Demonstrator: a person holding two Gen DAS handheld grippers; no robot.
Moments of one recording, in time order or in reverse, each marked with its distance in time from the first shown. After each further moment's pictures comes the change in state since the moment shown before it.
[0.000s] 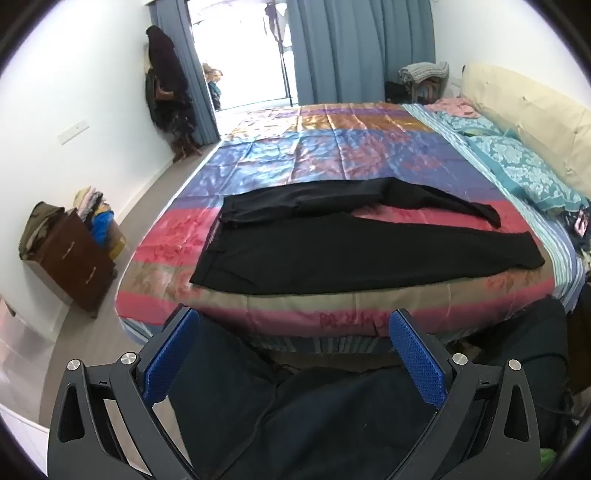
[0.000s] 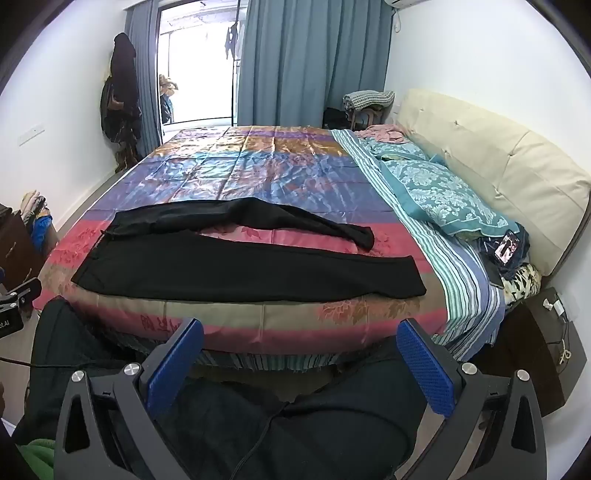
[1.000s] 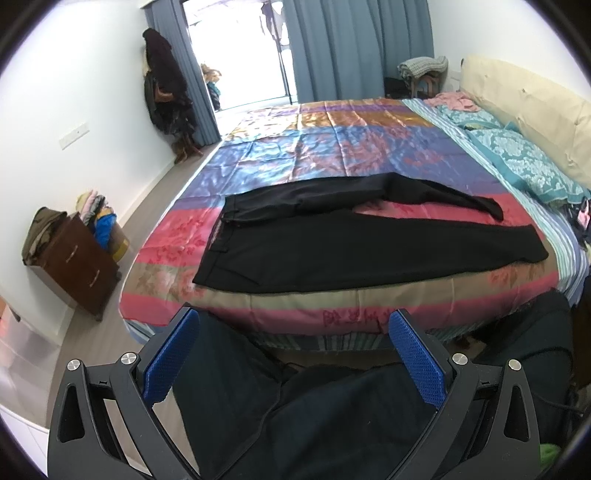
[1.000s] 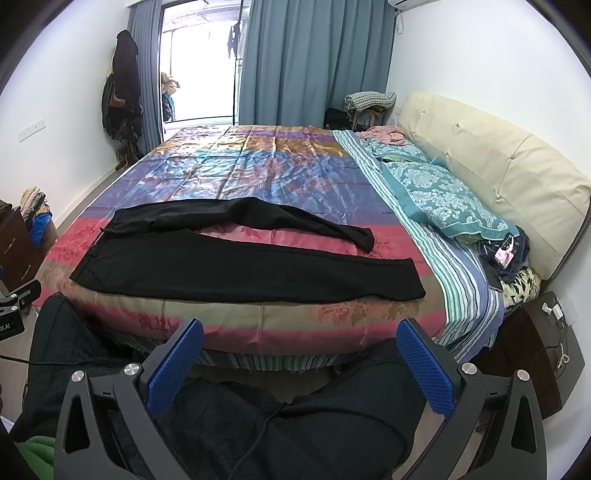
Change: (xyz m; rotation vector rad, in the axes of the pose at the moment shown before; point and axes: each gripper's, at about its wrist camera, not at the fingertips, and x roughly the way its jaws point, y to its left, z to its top) left arm 0.008 -0.006 -0.004 0.022 0.014 0.027; right arm -0.001 -0.002 0.006 -0.006 0.003 0.005
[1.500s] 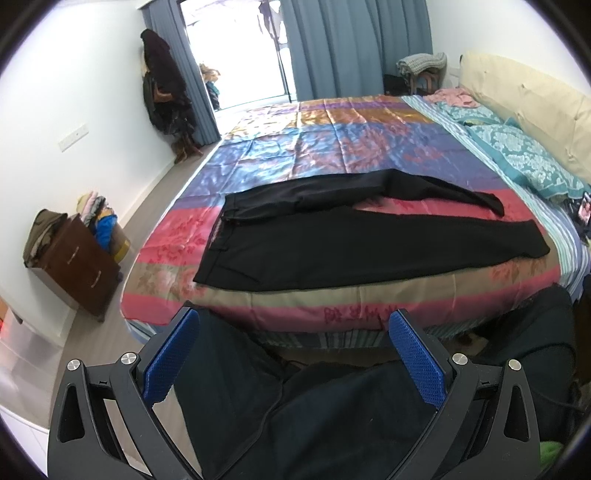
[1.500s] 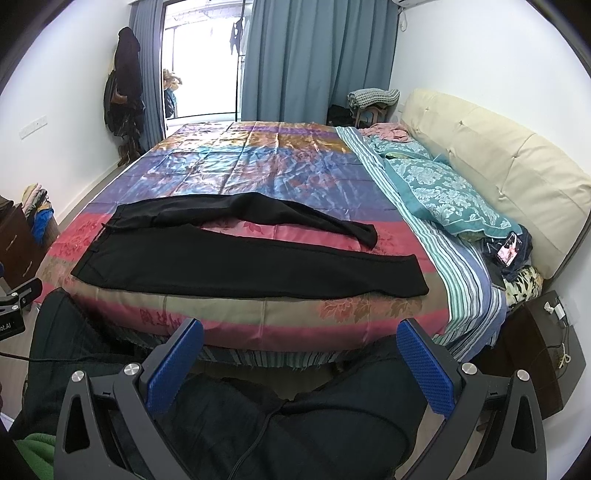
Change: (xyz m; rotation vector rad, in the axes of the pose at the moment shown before) left arm 0.001 0.001 -0.003 0.011 0.005 0.004; right arm 0.008 0.004 -0.006 -0.007 0.013 0.004
